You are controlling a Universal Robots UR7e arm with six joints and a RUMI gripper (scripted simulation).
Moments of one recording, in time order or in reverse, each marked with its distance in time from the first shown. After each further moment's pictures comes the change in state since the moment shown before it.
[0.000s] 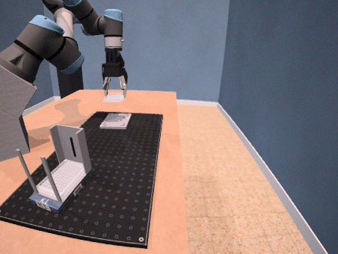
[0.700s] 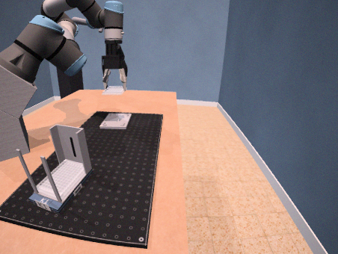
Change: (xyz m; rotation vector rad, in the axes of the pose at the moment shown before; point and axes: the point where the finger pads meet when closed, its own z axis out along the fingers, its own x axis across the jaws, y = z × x) arm 0.000 0.000 -0.032 -0.001 -0.004 0.000
